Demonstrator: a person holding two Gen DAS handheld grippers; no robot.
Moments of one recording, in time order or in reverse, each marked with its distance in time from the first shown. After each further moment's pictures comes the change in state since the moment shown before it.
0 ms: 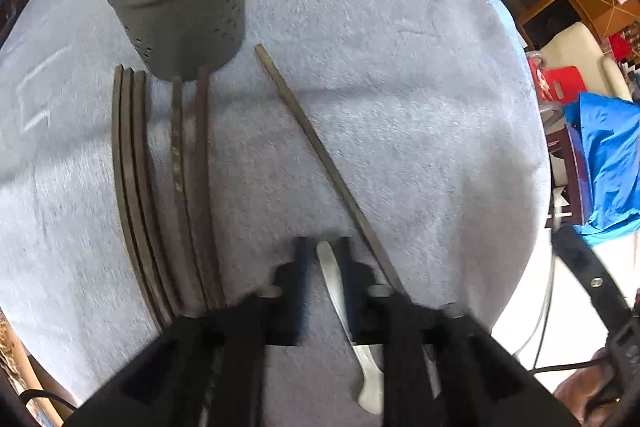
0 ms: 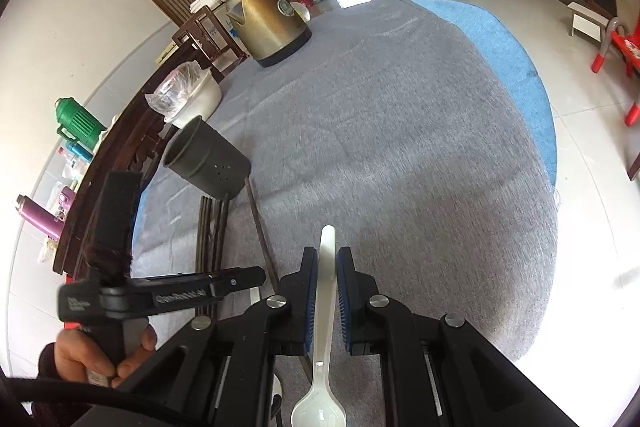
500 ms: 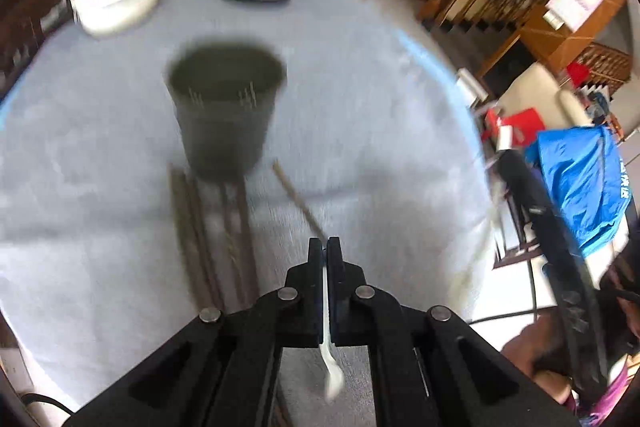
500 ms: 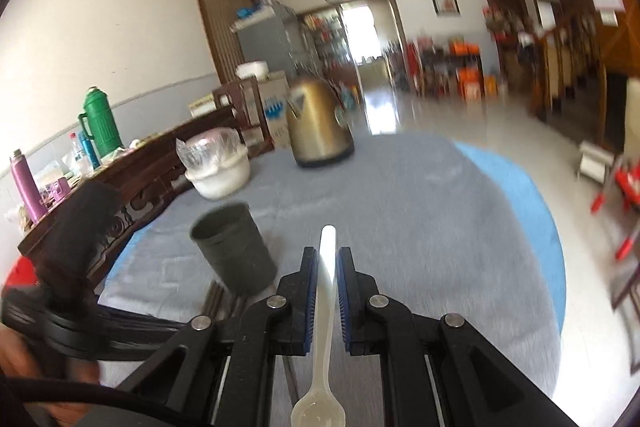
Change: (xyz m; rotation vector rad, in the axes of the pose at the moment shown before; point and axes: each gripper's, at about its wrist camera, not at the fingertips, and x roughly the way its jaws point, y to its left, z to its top) left arm -0.103 0.033 0.014 0.058 -0.301 -0.110; right arm -0.002 0.084 0.012 -0.311 -0.464 -0.052
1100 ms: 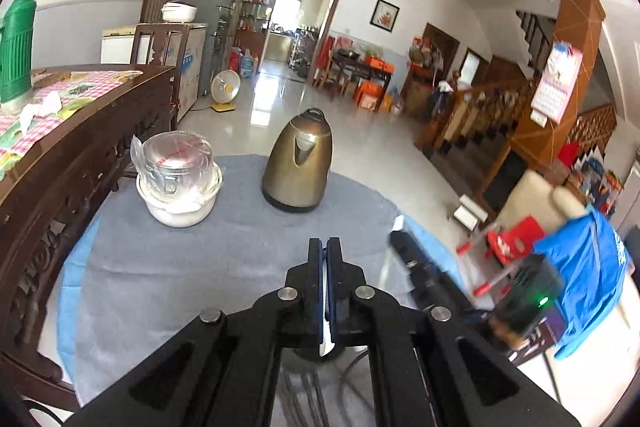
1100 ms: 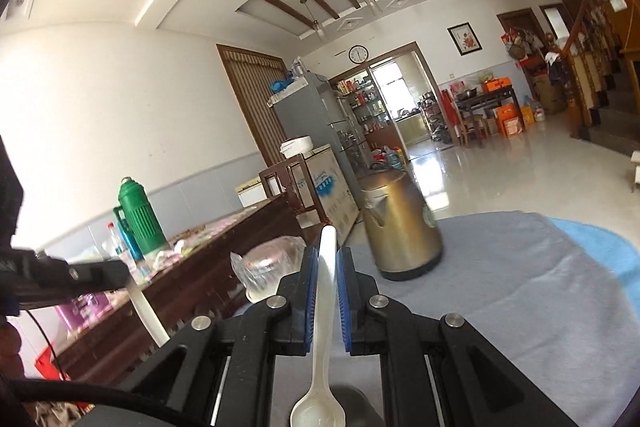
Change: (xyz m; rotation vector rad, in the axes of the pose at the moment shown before) left arm -0.151 0.050 0.094 0.001 -0.469 0.031; right arm 0.113 0.075 0.107 0.146 -0.209 0.177
